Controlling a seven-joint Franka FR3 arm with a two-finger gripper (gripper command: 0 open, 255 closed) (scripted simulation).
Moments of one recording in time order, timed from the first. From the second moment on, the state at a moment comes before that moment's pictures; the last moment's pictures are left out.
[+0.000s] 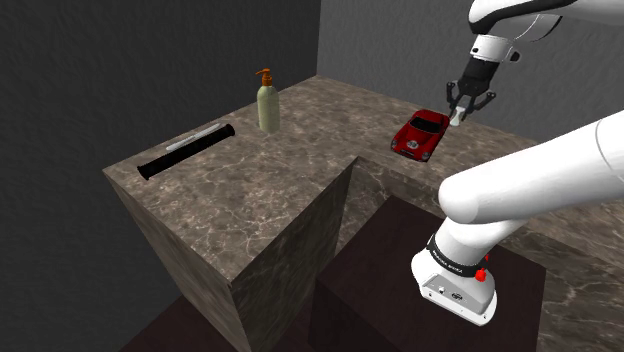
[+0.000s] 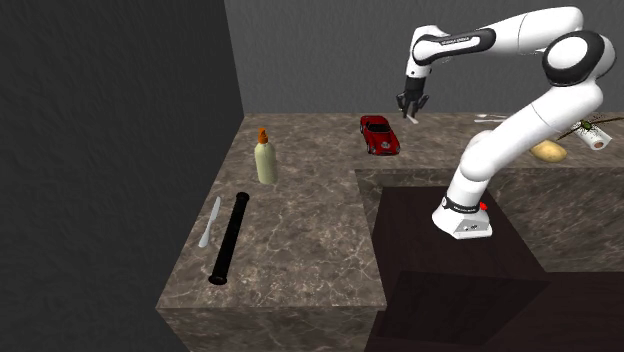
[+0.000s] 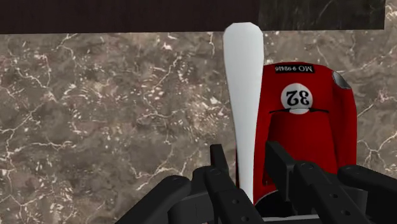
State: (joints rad) arm -0.58 -0.54 -0.46 -2.39 -0.16 1.77 0.50
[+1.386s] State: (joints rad) arm -0.64 -0.08 -0.91 -1.99 -0.07 1.79 -0.10
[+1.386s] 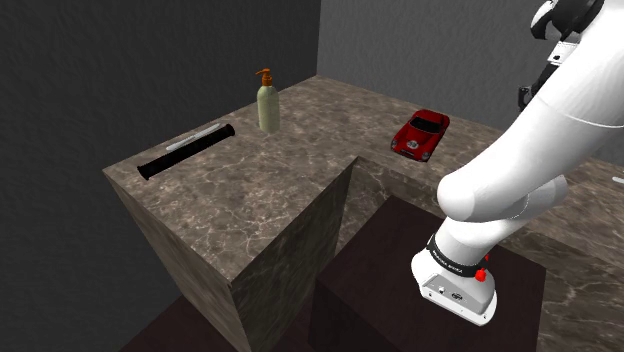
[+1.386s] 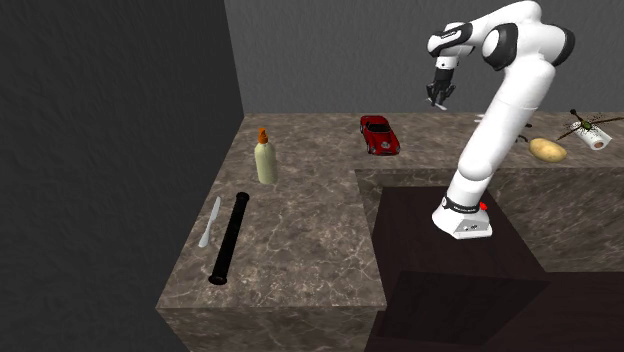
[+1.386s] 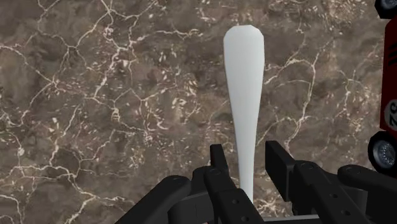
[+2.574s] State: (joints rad) arm -0.66 0.06 -0.93 -2.14 0.04 2.03 -0.18
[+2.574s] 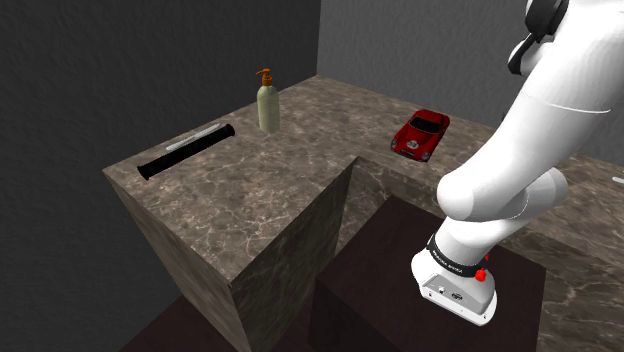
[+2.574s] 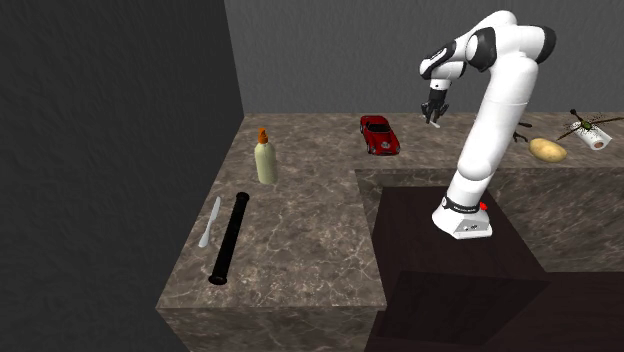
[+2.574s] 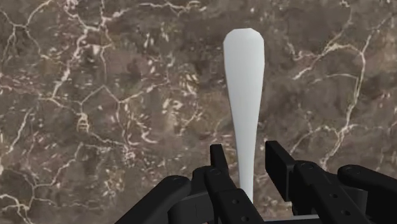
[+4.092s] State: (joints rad) arm -0.69 0.18 -0.91 -2.20 0.15 2.15 -0.26
